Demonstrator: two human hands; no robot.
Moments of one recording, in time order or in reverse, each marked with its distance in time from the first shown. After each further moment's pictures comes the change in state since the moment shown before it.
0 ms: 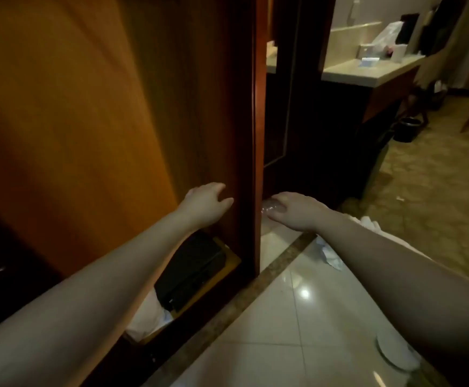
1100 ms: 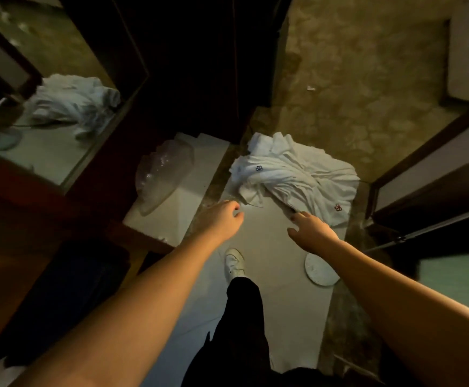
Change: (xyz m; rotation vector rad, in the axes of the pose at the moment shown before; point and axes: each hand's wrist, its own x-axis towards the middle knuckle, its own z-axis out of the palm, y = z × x) left_hand 0.386 0.232 0.413 -0.025 -0.596 0.087; right_hand 0.079 0.498 0.151 0.330 -0.261 0.738
